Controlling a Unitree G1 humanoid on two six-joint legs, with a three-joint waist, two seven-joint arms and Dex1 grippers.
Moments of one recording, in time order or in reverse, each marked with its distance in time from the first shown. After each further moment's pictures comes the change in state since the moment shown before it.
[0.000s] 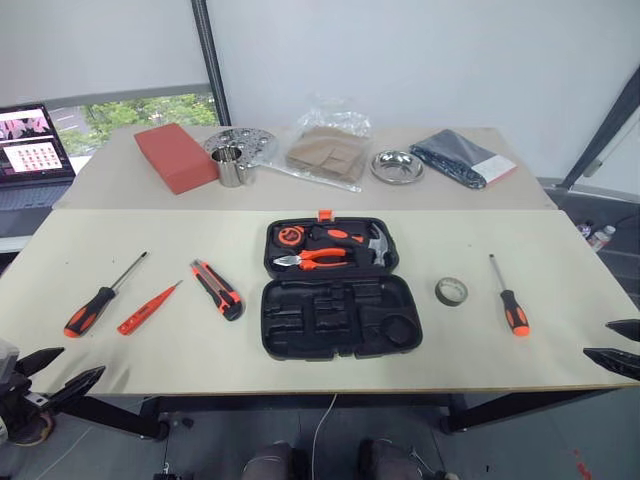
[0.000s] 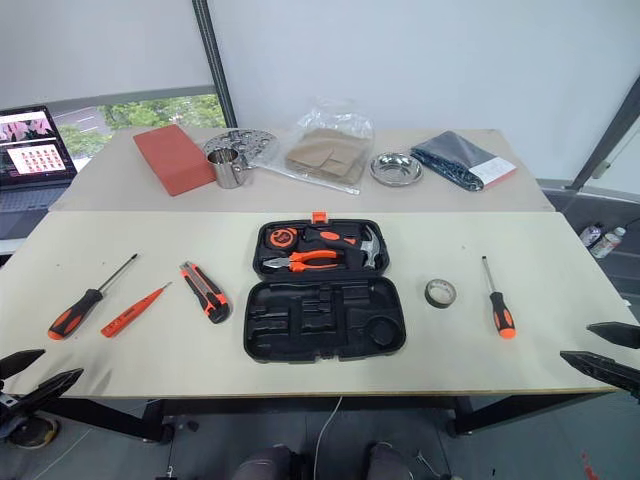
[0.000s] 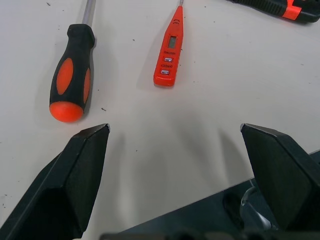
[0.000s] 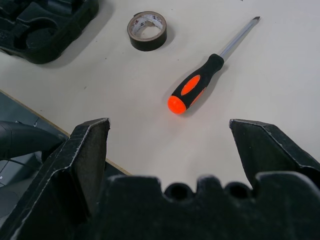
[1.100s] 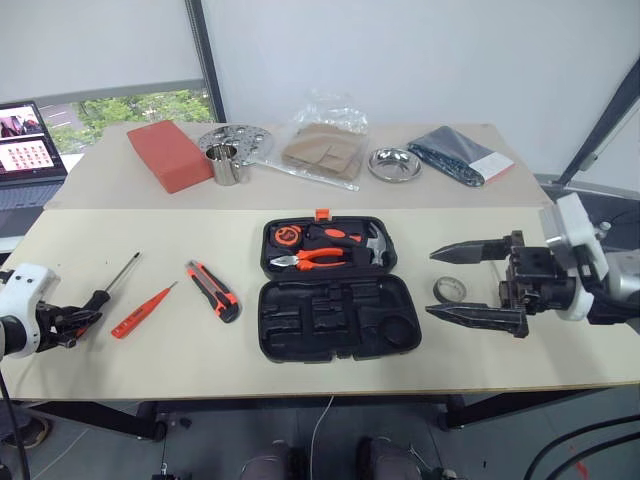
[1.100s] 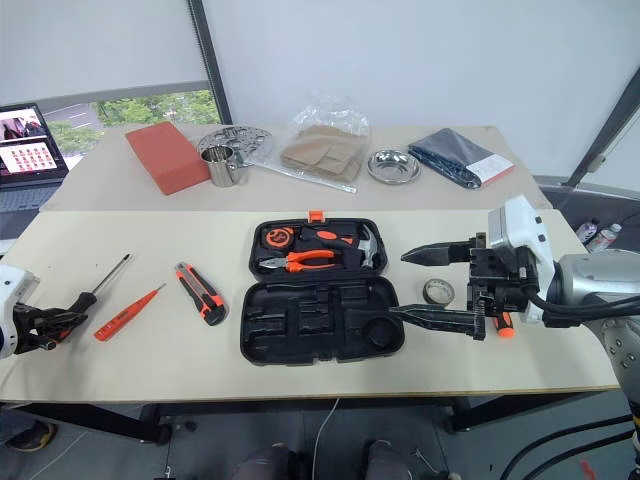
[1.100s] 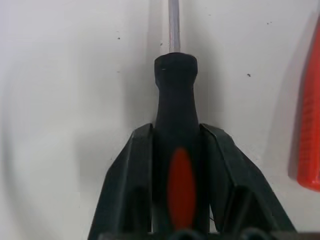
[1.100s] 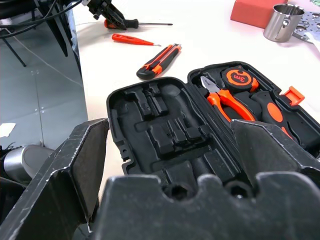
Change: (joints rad) left arm -0.764 0.268 -0.507 0.679 0.238 0.129 0.021; right arm -0.538 0.076 0.438 -0.669 0.297 0.289 -0.239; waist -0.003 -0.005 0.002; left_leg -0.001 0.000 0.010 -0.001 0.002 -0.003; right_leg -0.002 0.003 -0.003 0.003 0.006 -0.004
